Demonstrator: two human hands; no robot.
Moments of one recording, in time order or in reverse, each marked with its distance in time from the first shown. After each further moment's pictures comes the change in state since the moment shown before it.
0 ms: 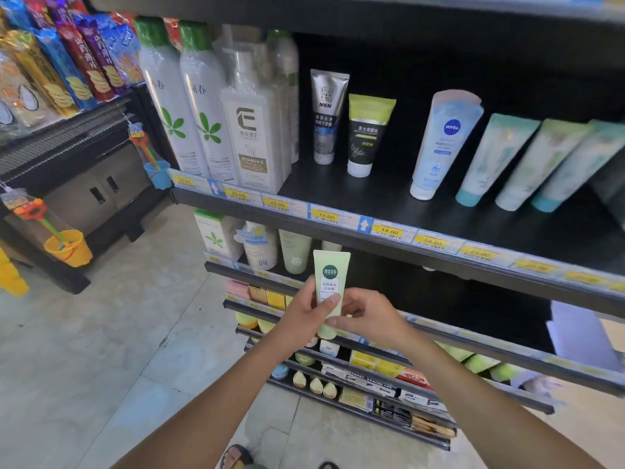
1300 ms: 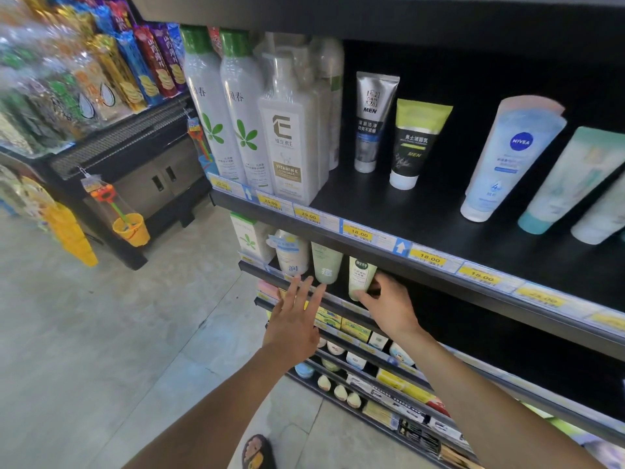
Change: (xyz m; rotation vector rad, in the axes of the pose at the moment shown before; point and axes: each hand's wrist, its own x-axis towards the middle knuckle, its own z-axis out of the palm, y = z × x) left_hand 0.014 -0.056 -0.049 1.371 0.125 -0.068; right_hand 0.085 0.027 0.006 -0.200 0.269 0.115
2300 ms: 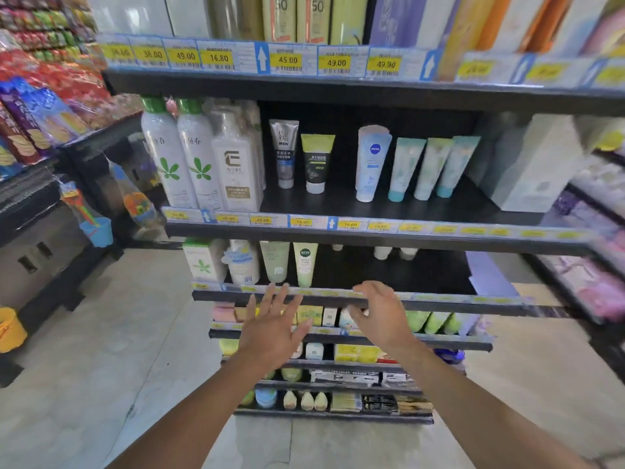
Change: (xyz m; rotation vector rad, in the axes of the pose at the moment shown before) left_hand -0.070 -0.006 -0.064 0.013 0.023 0.334; right_hand -0.167 -0.036 -0.031 -0.366 0.337 0.103
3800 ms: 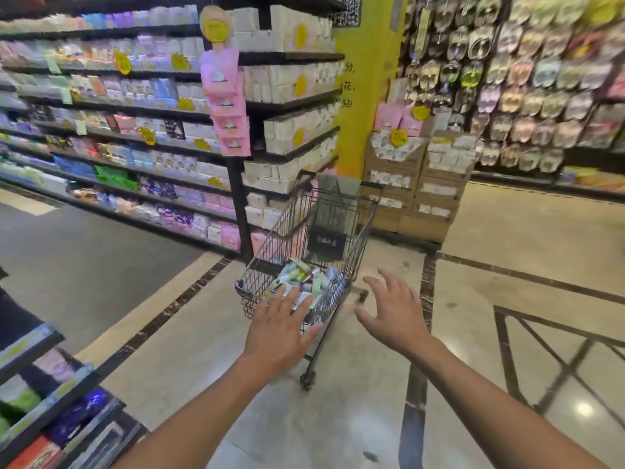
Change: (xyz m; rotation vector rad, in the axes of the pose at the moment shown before) left_hand -0.253 0.790 0.034 0.047 0.061 1.250; right_hand -0.678 0.391 -0.400 -0.414 0.444 1.090
